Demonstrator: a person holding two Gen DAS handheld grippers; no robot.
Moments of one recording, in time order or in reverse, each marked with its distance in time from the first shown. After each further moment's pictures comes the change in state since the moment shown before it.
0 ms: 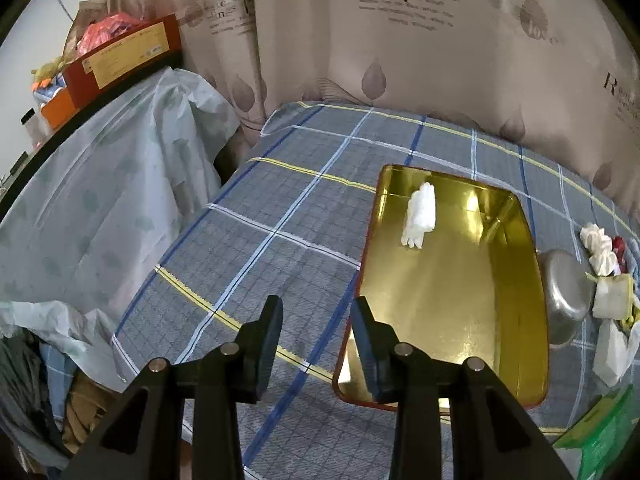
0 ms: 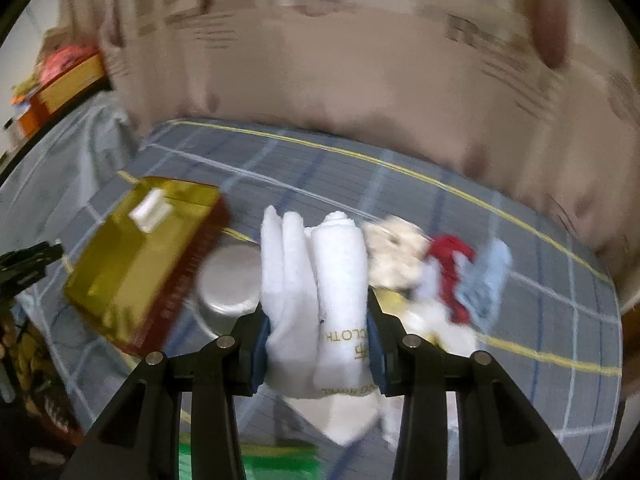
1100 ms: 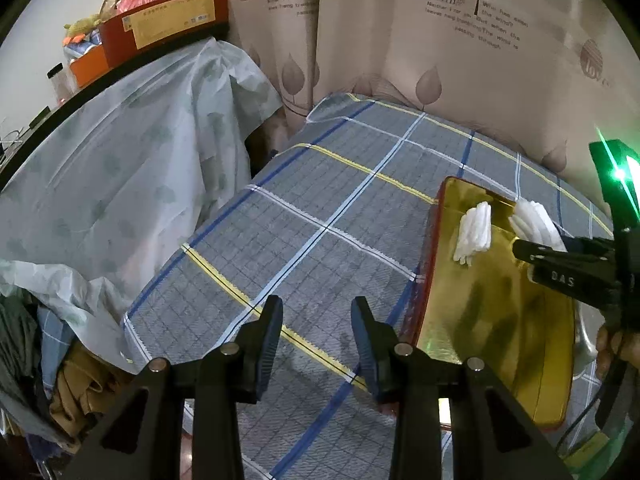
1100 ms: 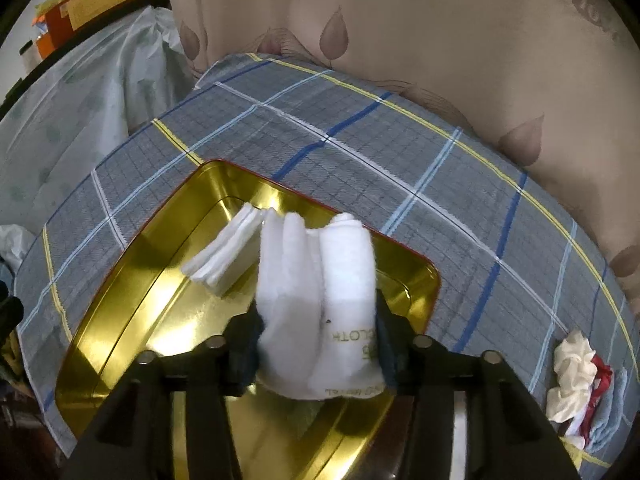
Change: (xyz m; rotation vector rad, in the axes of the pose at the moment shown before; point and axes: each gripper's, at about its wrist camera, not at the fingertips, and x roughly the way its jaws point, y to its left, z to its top) left arm 0.016 0.046 0.003 -0.138 0.034 0.039; right arm 0.168 0.189 0.081 -0.222 0.163 0.095
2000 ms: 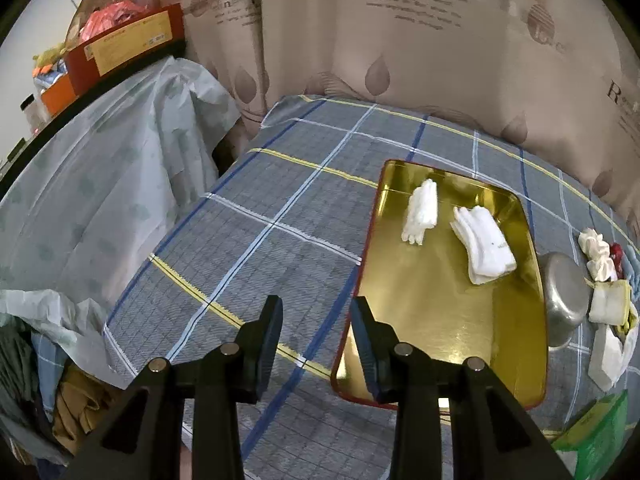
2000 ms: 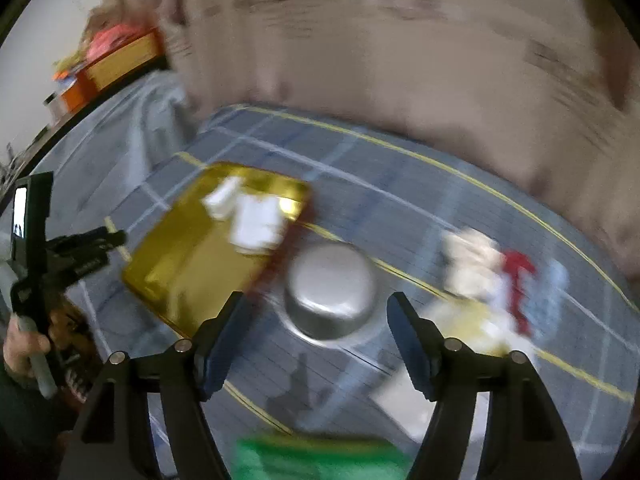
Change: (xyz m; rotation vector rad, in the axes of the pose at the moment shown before) left arm -0.014 -0.041 -0.015 0.115 -0.017 -0.057; right arm -0.173 -0.083 -0.122 0.131 -0.130 0.042
